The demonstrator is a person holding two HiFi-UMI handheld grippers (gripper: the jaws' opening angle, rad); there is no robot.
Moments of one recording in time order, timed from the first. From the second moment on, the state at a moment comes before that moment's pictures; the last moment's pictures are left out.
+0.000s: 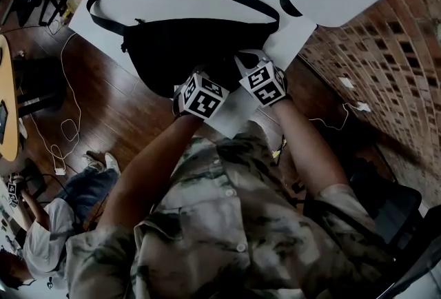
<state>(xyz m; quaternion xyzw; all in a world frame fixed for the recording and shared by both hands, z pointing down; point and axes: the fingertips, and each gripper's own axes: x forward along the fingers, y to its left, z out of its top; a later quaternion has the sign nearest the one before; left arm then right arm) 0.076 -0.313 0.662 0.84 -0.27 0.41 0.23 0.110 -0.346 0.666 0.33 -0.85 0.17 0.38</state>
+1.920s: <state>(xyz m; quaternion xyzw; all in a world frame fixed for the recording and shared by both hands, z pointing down) -0.094 -0.344 0.634 0.89 -0.19 0.34 0.24 0.121 -0.352 0.671 0.44 -0.71 0.20 0.51</state>
